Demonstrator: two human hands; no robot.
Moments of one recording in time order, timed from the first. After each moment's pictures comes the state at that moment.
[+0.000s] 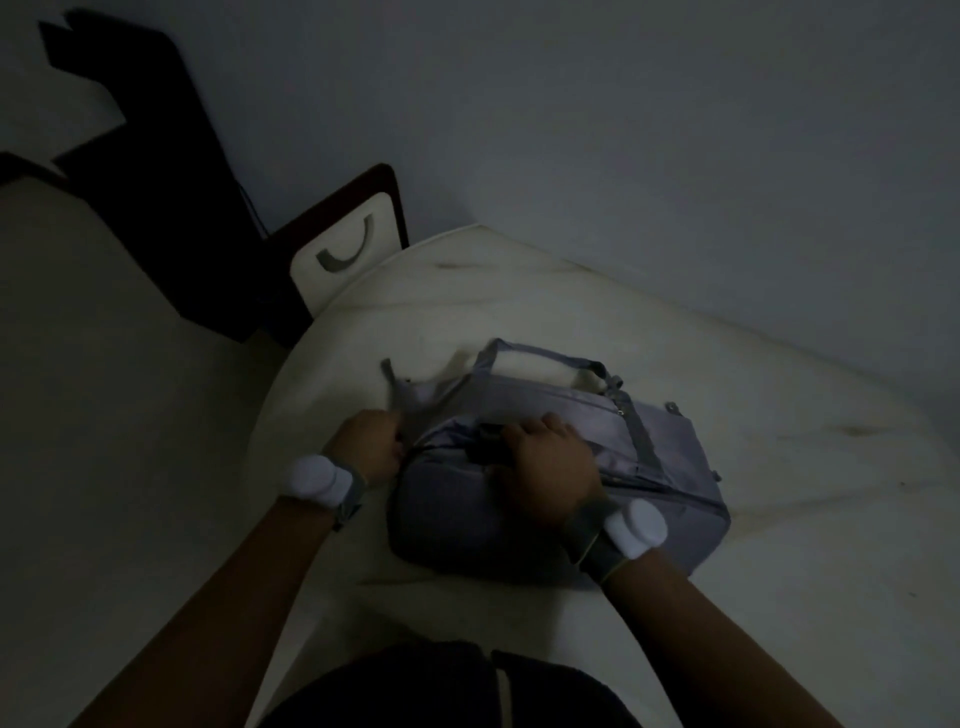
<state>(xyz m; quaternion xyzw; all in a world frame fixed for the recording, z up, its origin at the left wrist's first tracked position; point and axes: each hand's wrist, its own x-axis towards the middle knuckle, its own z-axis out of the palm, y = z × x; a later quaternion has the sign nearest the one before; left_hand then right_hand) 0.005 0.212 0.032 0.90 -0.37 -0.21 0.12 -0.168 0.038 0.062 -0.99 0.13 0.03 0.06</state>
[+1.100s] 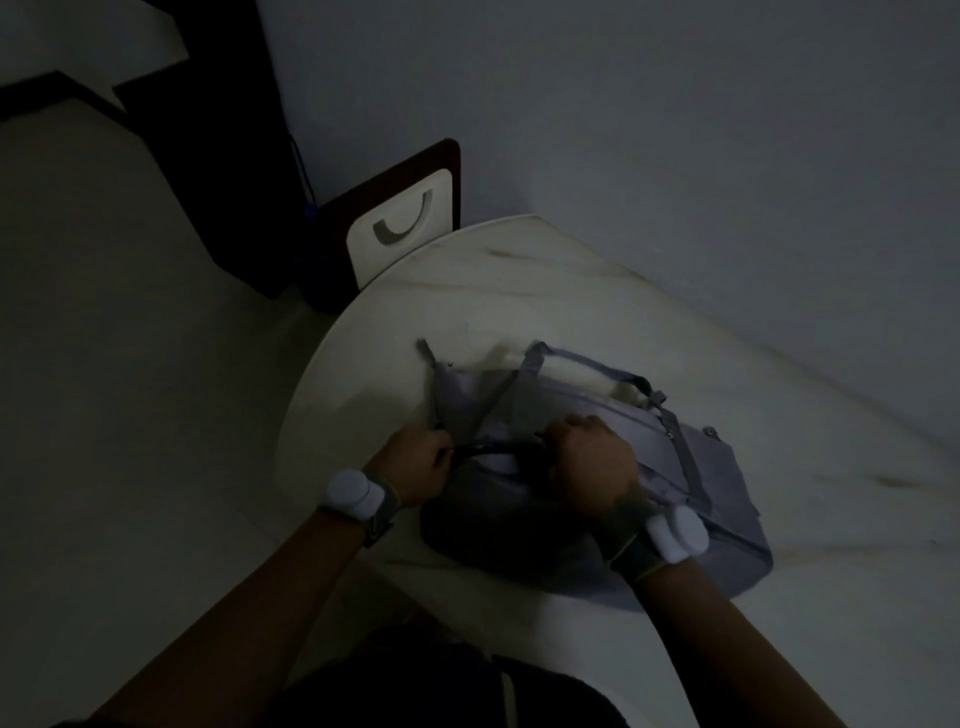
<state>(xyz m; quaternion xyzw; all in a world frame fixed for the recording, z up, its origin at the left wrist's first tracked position) -0.009 0.238 -0.004 0.86 -0.37 -0.22 0.26 -0.137 0.049 0.071 -0.99 0.15 0.06 0.02</state>
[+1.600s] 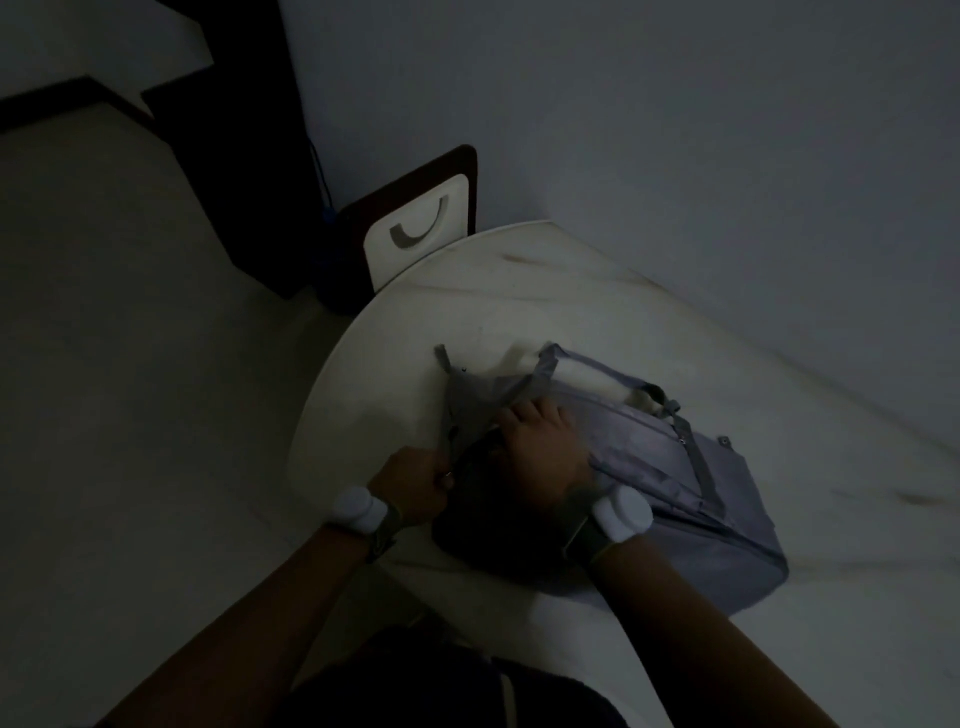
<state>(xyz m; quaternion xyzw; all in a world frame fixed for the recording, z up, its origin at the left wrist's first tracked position) -0.019 0.255 -0.009 0.88 -0.32 -0.27 0.20 -0.093 0.092 0.054 -1.00 0.08 0.04 0.00</state>
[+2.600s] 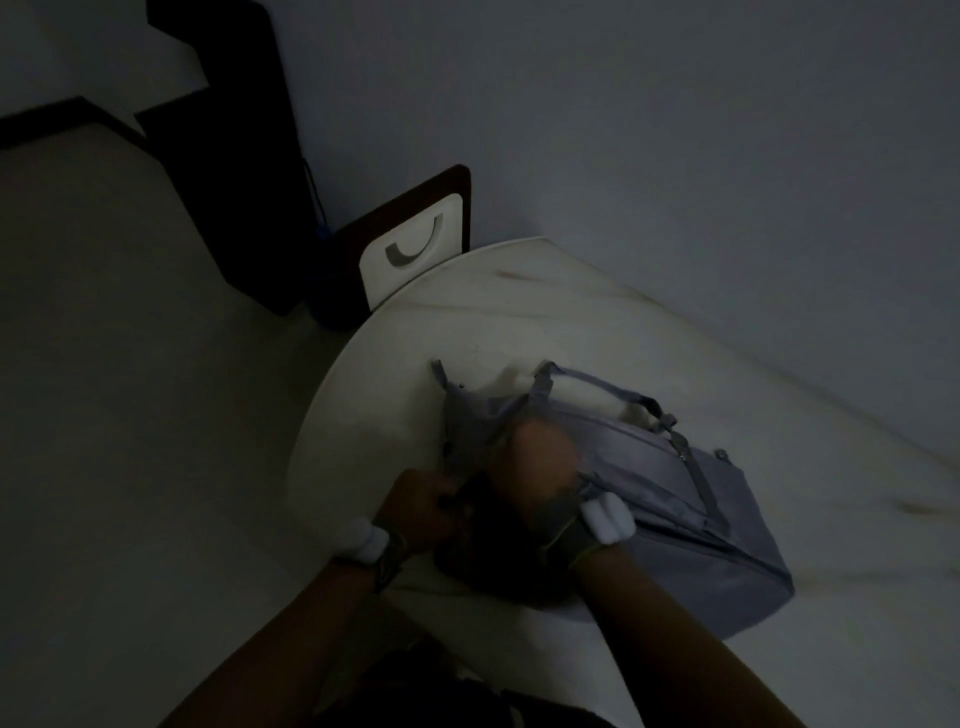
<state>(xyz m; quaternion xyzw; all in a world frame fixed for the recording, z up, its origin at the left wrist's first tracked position) -0.021 0.247 -0.039 0.84 -0.41 -0.13 0.34 -0.080 0.111 0.082 -0.95 0.25 0.07 0.15</state>
